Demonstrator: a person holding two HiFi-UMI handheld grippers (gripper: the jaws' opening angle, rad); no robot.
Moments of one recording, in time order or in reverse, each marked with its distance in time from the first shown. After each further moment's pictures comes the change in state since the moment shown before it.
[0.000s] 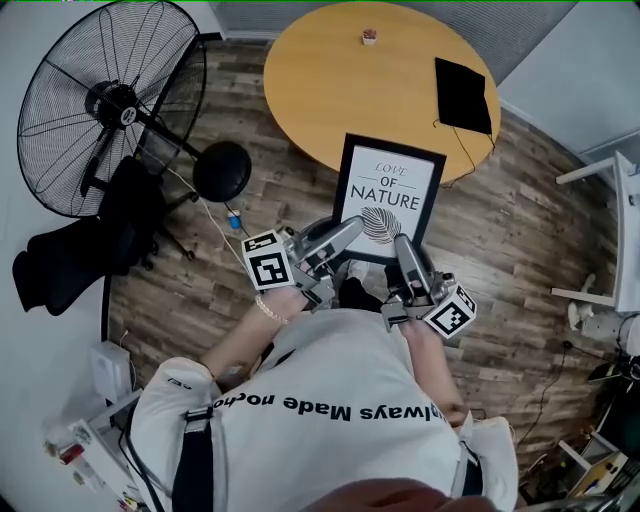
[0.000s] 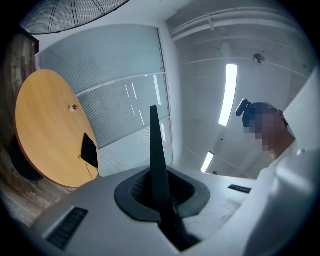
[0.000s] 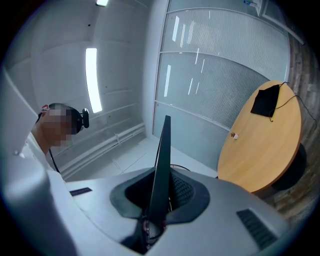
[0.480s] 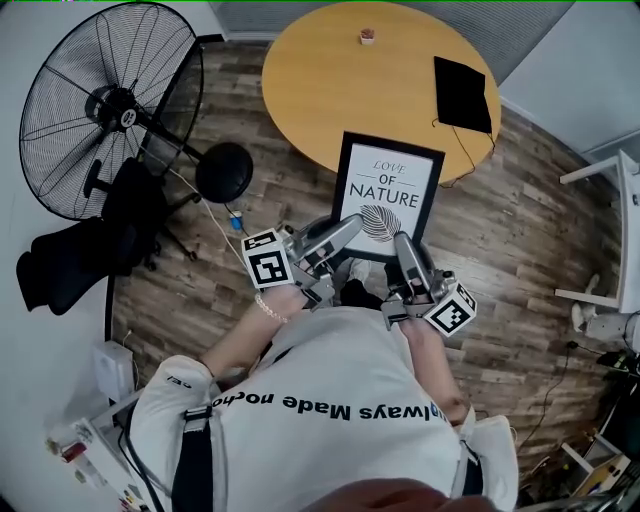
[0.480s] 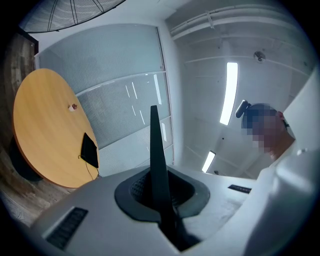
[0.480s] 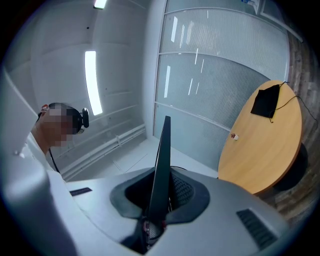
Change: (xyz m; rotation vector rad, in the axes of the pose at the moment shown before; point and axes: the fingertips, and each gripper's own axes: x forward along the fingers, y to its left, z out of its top) left arm -0.001 0.003 -0.003 0.007 -0.001 0.004; right arm -0.002 -0.004 -0.002 0.003 -0.004 0.014
